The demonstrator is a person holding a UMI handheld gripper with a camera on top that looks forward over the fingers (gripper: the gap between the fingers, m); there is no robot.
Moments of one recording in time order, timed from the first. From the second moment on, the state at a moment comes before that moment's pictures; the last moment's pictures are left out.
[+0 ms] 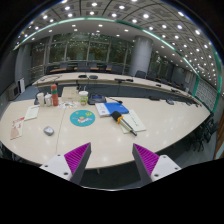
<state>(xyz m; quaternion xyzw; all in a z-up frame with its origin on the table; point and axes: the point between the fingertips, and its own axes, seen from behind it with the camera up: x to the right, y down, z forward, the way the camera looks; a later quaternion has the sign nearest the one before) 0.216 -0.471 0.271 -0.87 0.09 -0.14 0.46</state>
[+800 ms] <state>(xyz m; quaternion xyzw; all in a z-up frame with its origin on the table) 0.052 -0.446 0.154 -0.89 0.05 -0.10 0.45</state>
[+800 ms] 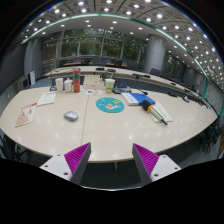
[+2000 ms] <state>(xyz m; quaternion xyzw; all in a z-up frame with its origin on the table) -0.132 -0.058 -0.014 -0.89 -0.10 0.04 0.44</state>
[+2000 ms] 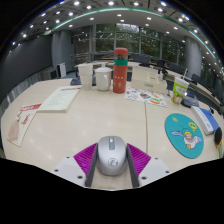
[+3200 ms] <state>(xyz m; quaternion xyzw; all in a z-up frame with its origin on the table) 0.143 0.045 -0.001 -0.89 0.08 0.00 0.46</state>
